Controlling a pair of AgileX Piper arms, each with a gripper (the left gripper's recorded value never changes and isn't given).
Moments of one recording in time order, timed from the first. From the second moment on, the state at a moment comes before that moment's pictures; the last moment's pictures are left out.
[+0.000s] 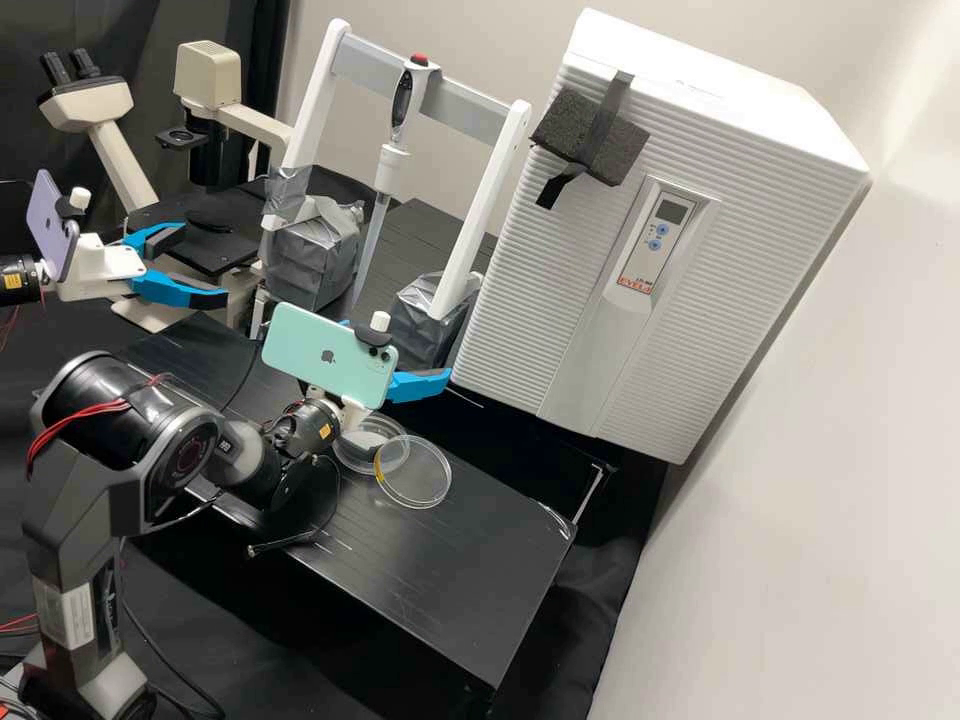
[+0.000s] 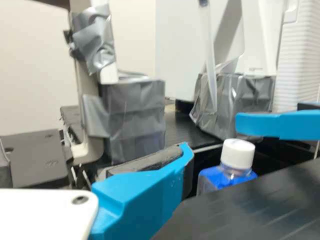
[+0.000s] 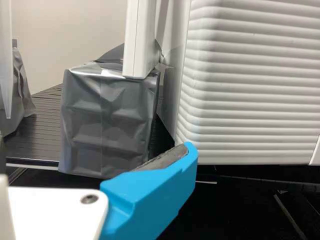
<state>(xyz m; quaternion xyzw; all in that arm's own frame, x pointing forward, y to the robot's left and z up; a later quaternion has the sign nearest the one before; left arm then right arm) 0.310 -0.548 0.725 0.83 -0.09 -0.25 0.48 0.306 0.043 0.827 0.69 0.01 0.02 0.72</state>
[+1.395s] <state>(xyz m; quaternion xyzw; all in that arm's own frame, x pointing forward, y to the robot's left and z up) 0.312 -0.539 0.725 0.84 -0.08 -0.24 0.49 0.262 0.059 0.825 0.70 0.05 0.05 0.71</state>
